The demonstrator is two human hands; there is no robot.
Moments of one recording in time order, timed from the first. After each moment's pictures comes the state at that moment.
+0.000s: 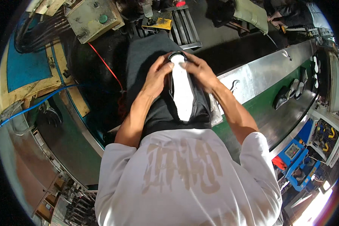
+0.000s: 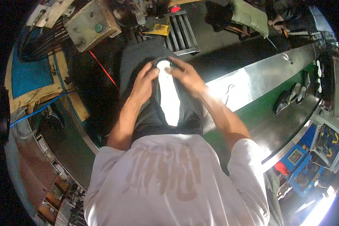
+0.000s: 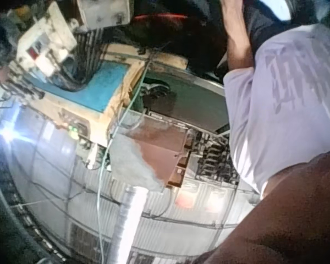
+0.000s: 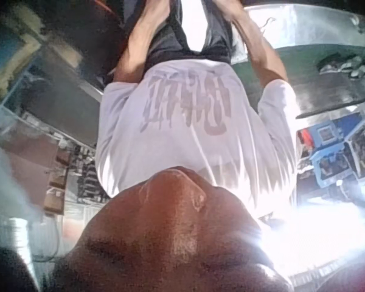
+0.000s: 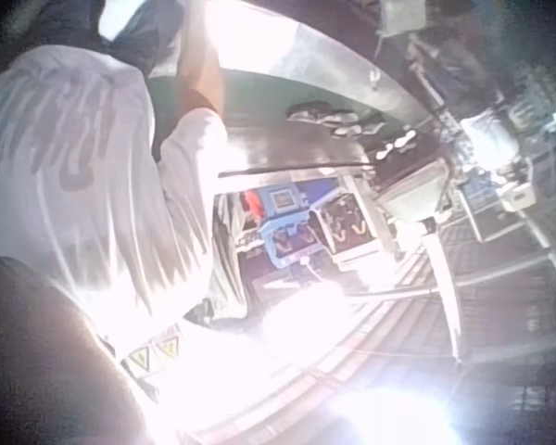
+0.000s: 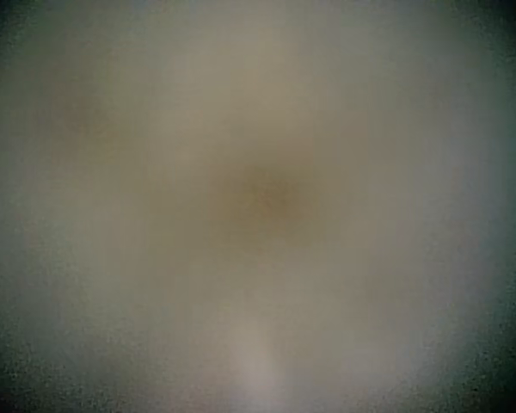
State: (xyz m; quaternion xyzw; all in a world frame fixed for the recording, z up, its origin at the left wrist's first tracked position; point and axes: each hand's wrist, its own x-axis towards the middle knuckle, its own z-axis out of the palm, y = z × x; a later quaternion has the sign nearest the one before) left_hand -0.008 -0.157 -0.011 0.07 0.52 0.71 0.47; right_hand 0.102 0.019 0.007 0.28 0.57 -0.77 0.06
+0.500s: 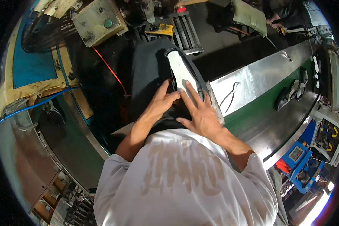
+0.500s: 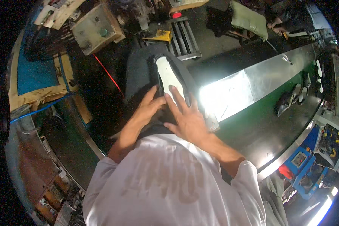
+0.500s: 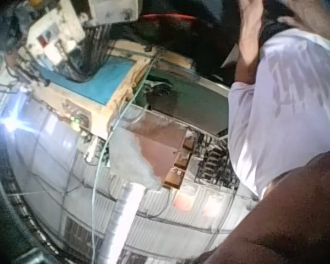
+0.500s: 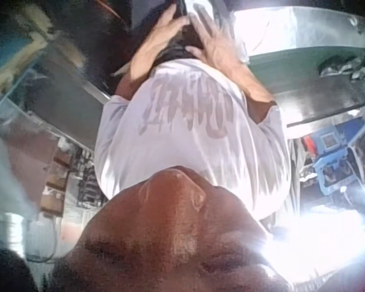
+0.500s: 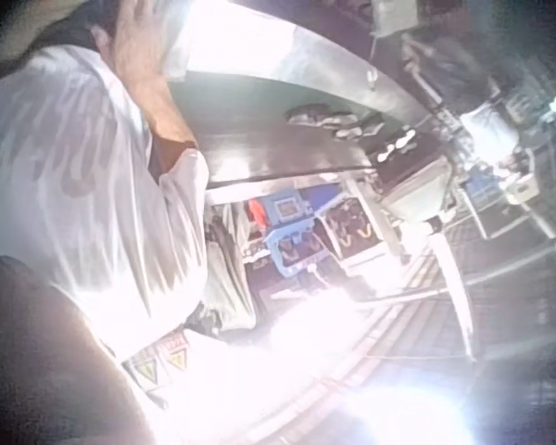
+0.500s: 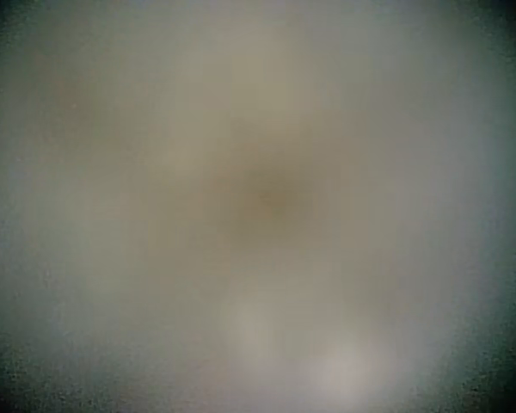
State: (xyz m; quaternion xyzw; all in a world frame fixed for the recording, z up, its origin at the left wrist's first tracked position) left_hand 0.046 -0.200 0.032 0.04 0.59 0.60 0.53; right_hand 0.190 -0.060 0.101 0.09 0.96 -0.24 0.09
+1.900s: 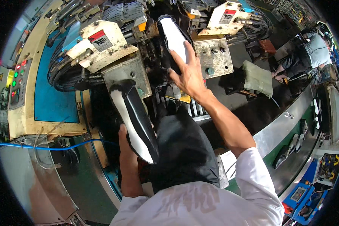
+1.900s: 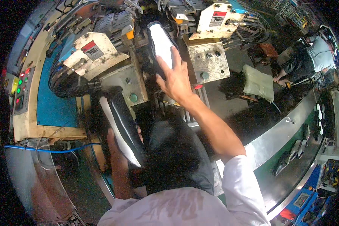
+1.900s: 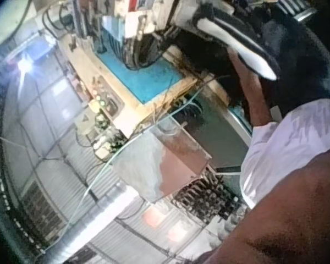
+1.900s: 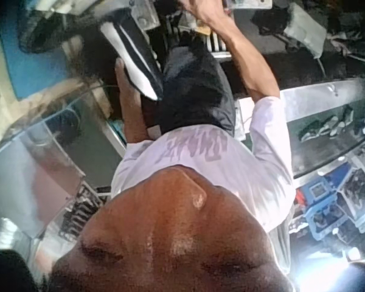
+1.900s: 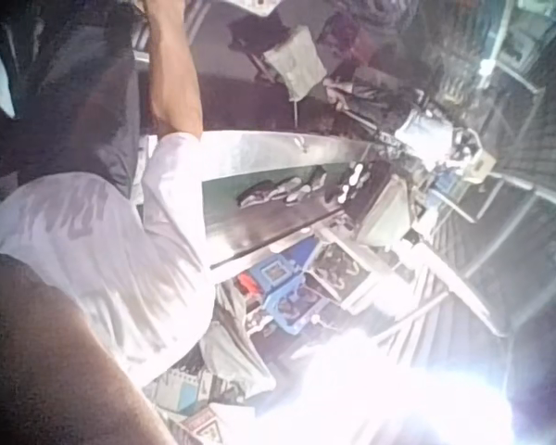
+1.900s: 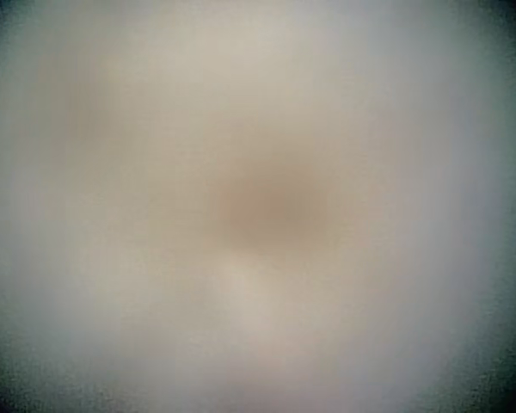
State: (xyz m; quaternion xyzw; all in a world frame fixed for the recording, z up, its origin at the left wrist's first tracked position) left_hand -0.177 -0.241 0.099 -0.08 0.45 0.83 0.31; right_hand -0.226 0.072 0.120 0.05 0.94 -0.23 -0.26
